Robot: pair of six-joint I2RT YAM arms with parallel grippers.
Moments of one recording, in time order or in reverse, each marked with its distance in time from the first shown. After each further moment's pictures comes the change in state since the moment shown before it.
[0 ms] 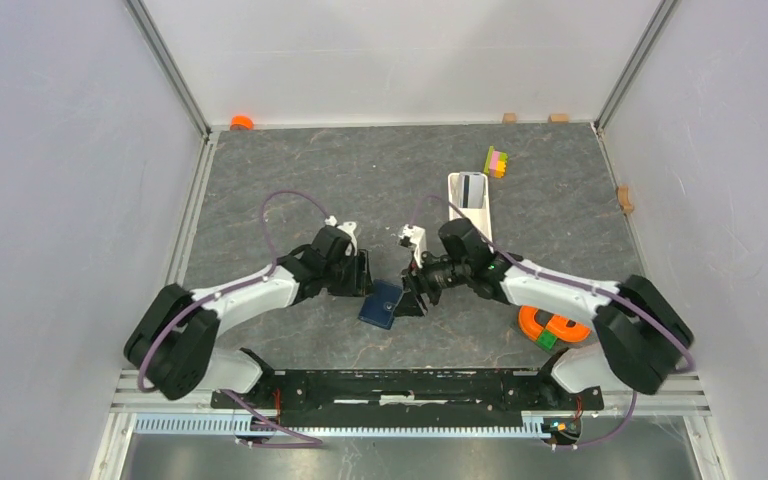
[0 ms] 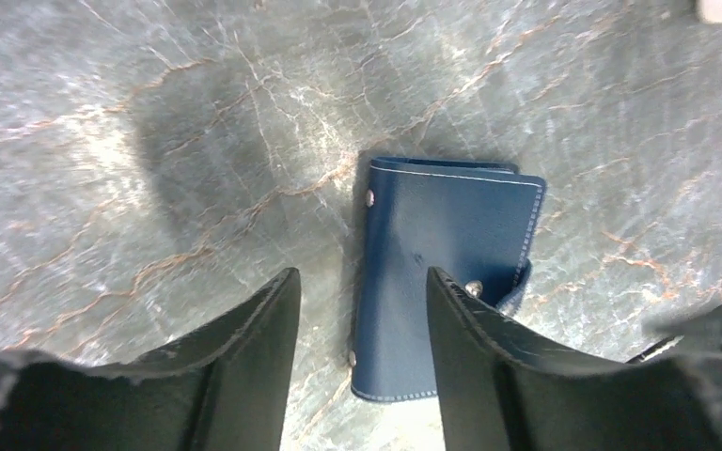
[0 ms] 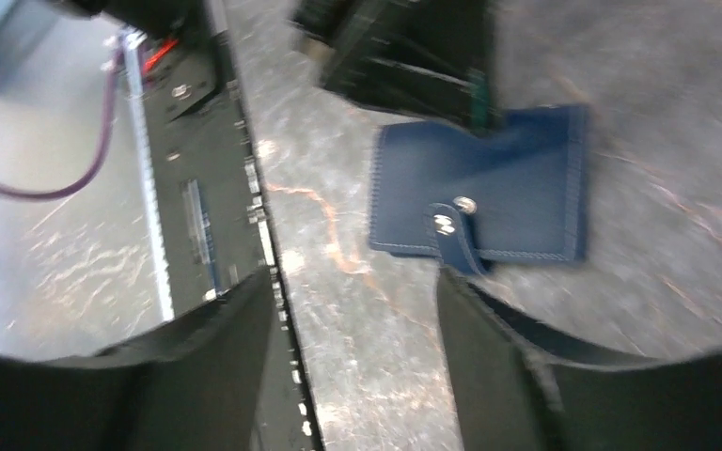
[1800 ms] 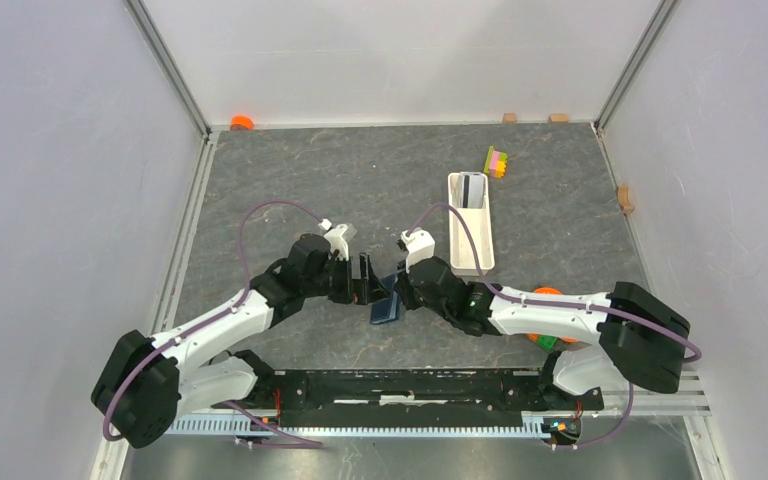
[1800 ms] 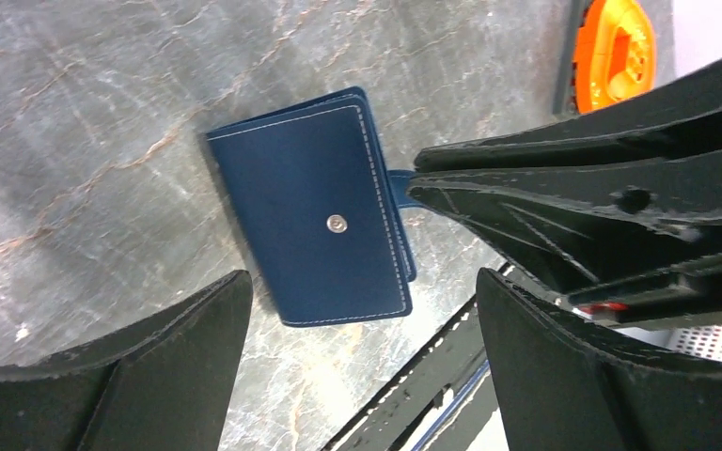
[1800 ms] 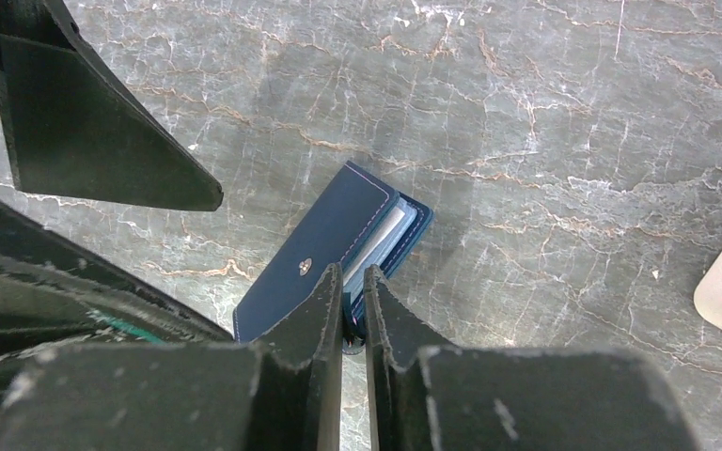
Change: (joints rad) left arm -0.001 -0.310 -0.116 0.058 0.204 -0.051; right arm 0.339 -0.061 -0.055 0.111 1.097 0.398
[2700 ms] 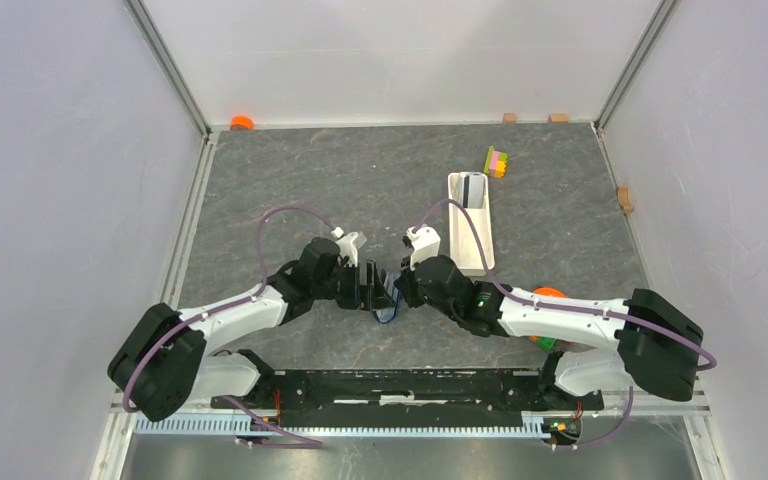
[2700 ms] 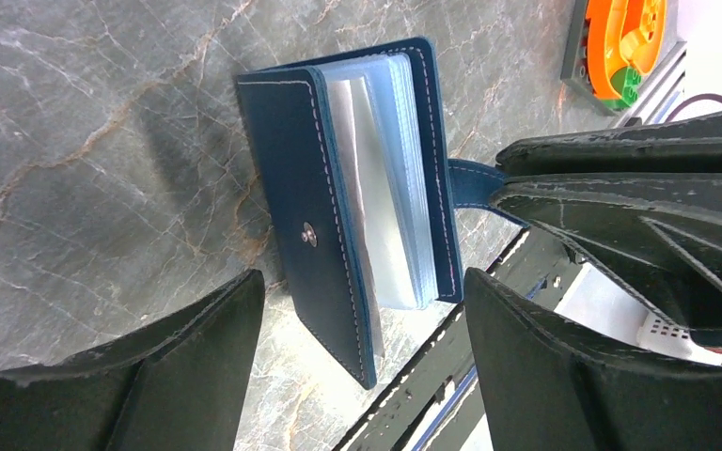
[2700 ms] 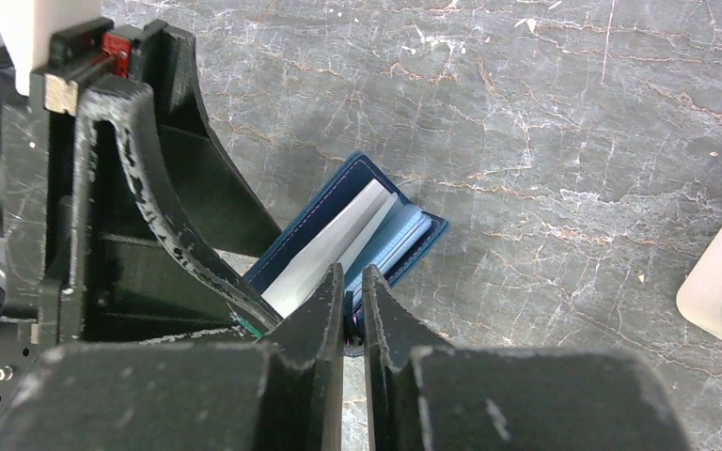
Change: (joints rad) left arm -0.008 0.142 -0.042 0.162 0.103 -0.026; right arm 0.000 -0.071 0.000 -0.027 0.000 -0.001
